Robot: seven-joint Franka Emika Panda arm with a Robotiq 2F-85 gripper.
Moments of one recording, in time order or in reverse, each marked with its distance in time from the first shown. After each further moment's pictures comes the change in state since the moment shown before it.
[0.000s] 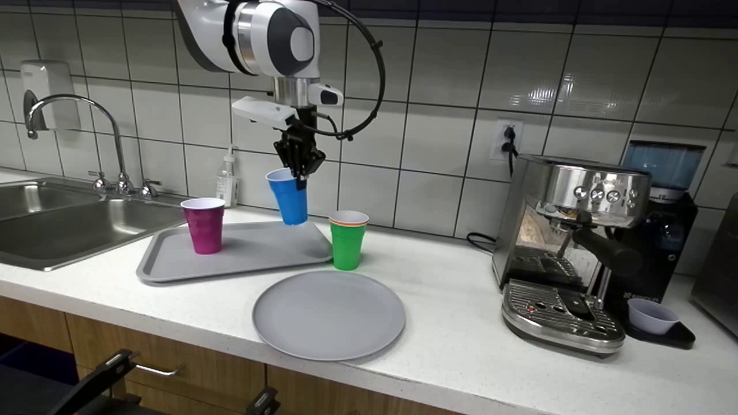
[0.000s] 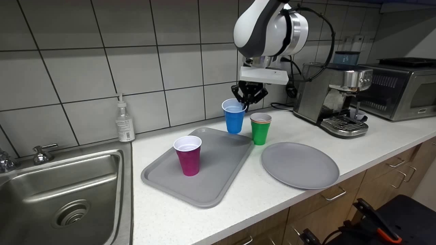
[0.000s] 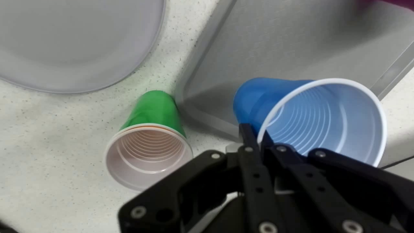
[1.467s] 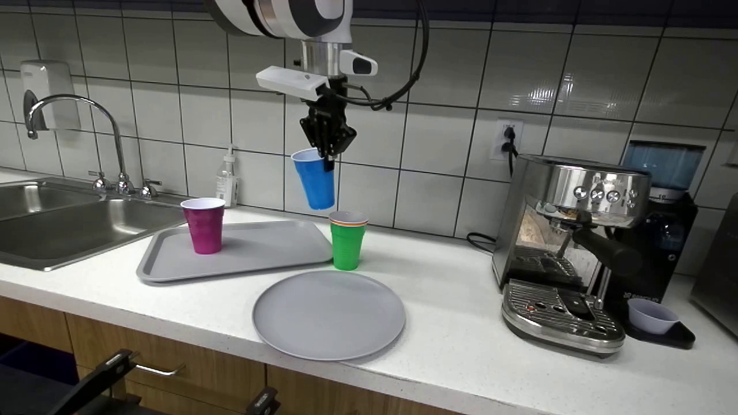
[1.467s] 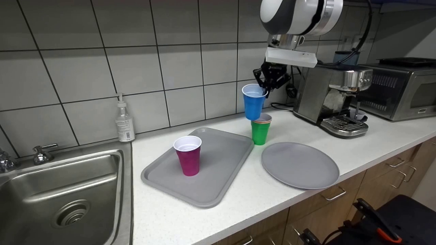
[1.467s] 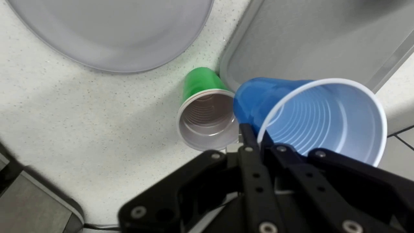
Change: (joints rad) arm -0.102 -0.159 -0.028 -0.067 0.016 -0.057 -0.085
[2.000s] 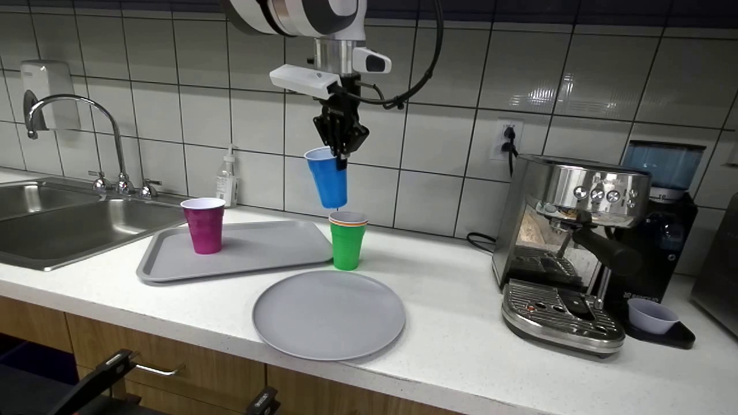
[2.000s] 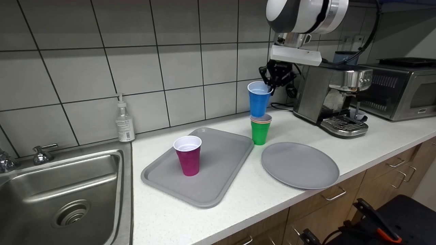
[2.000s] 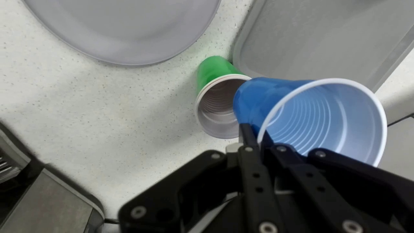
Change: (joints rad) arm -0.026 0.003 -0.017 0.014 0.001 0.000 0.016
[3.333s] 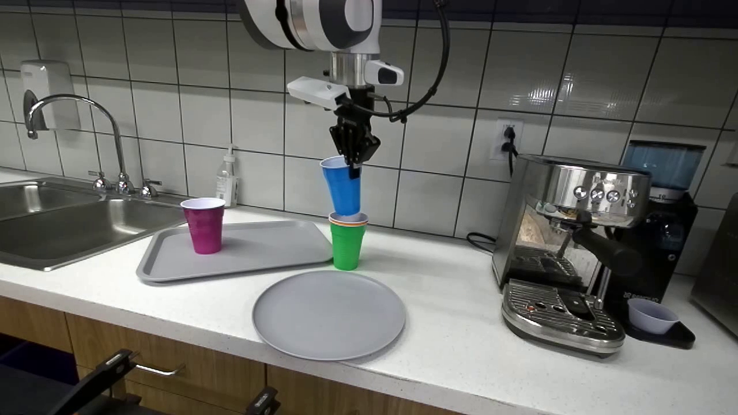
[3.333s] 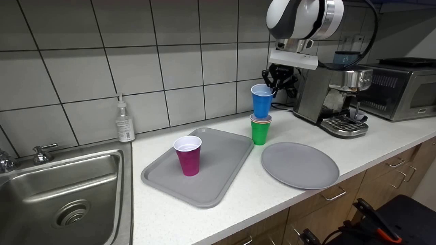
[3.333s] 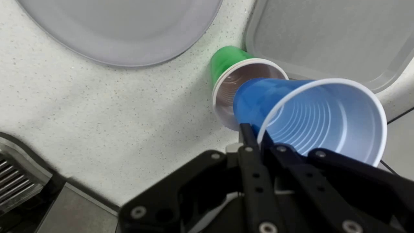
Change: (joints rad) arm -0.019 0.081 -0.018 0.062 0.000 -0.002 0.091
